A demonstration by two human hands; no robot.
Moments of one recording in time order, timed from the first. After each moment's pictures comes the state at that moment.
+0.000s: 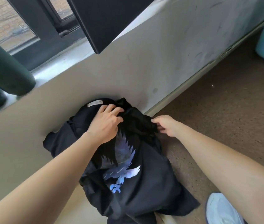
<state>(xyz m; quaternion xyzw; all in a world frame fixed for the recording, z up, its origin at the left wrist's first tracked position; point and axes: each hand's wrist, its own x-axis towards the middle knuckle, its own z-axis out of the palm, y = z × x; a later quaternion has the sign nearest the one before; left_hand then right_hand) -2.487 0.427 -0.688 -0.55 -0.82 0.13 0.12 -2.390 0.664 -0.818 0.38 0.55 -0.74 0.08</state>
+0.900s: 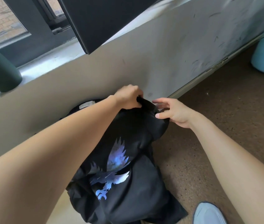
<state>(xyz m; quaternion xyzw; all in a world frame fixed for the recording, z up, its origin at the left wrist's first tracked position) -2.510 0.583 -0.655 -0.47 -0.87 0.05 -0.11 -2.354 0.728 -0.733 0.16 0.70 -0.70 0.02</state>
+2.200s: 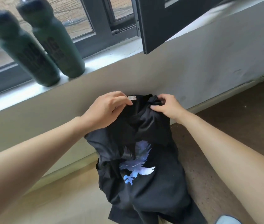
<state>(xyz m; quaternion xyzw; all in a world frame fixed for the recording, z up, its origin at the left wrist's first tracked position) -2.472 0.364 -0.597 -0.52 -0.84 -0.12 0.12 -2.434 0.626 -0.704 0.13 0.81 -0.57 -0.05</state>
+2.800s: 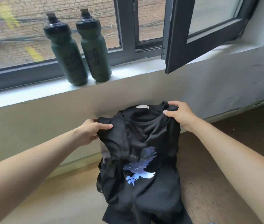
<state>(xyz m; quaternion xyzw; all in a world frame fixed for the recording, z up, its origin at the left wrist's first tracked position) -2.456 0.267 -0.622 0.08 -0.78 -0.58 -0.23 -2.403 0.614 -0.642 0.17 0.80 -0.57 -0.09</state>
